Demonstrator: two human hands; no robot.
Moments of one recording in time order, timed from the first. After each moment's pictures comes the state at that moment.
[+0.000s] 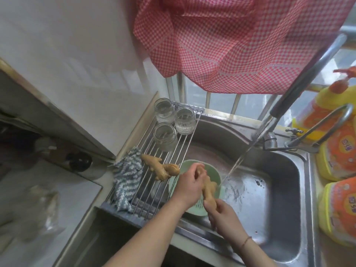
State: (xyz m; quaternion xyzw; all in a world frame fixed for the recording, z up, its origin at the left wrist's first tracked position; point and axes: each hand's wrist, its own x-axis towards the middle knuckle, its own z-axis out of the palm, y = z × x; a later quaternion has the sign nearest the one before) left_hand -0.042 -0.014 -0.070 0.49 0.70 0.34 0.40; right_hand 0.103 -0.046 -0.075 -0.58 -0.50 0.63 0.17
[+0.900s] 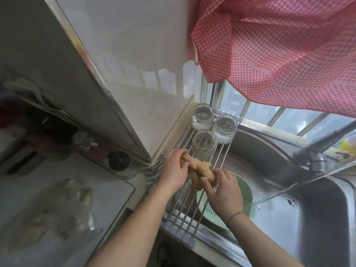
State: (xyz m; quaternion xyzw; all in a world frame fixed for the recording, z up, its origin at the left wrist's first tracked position) left_hand -0.196 -0.011 -0.049 0.45 0.79 0.31 0.28; right_hand -0.030 0.003 -0.074 -0.57 -0.76 0.26 0.17
